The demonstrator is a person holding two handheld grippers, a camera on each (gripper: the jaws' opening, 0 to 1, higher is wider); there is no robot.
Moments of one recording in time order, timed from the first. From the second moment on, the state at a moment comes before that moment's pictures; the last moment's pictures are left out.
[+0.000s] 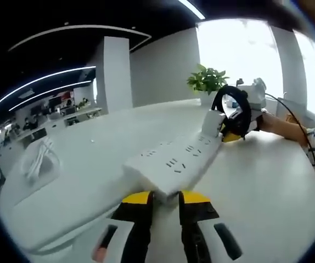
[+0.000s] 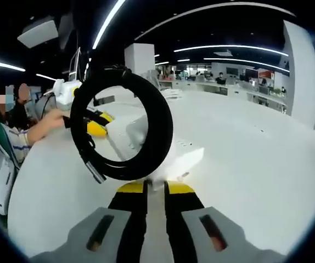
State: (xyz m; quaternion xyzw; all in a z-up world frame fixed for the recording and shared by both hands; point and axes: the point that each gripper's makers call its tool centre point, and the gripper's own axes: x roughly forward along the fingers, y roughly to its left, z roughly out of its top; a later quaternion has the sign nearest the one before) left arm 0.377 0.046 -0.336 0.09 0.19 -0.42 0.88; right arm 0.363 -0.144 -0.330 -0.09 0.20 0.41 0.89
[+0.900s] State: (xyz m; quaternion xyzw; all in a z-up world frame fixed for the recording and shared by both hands) left arm 0.393 0.049 -0.334 0.08 0.19 -0.40 0.89; right arm 0.374 -0.145 -0.331 -0.07 0.20 0.39 0.89
